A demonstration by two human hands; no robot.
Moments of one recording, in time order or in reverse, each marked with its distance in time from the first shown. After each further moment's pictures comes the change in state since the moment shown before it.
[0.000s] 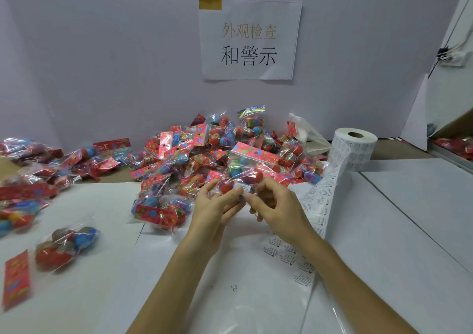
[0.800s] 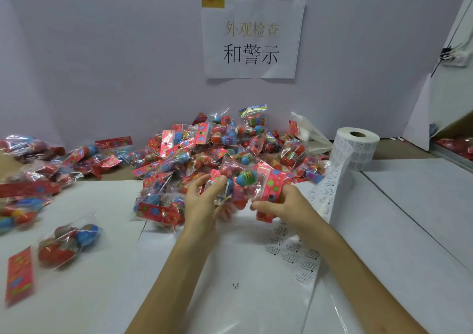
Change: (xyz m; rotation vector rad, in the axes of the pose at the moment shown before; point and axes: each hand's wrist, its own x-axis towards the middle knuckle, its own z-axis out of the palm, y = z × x) left_hand 0.007 0.005 -0.007 0.055 0.196 0.107; right_hand 0.006 0.002 -0.014 0.223 -0.110 0.361
